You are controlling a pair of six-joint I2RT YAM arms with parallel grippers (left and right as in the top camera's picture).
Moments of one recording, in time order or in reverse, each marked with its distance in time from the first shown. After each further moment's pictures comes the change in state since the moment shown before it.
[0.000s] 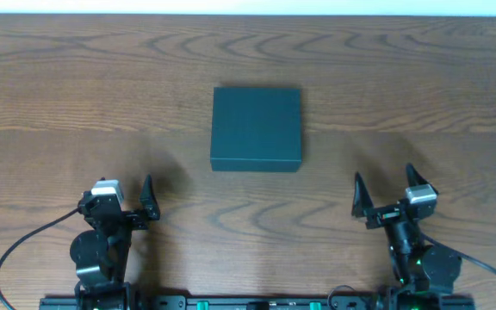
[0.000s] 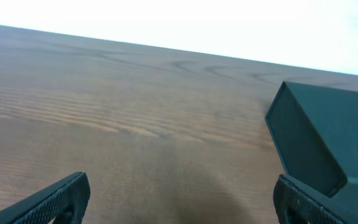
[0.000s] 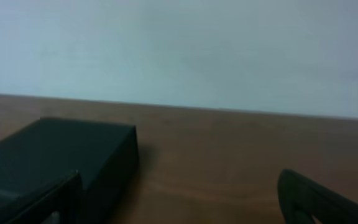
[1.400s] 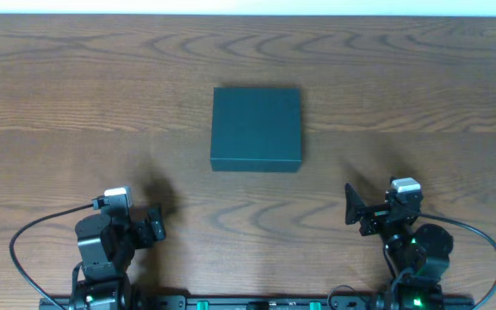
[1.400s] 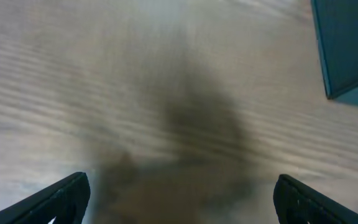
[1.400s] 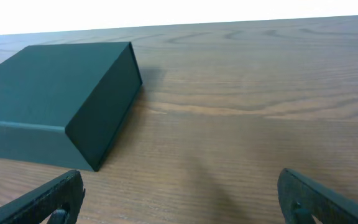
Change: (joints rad) left arm 0.000 0.218 0.113 -0.409 0.008 0.000; right arm 0.000 0.197 0.032 -0.153 -0.011 -0.005
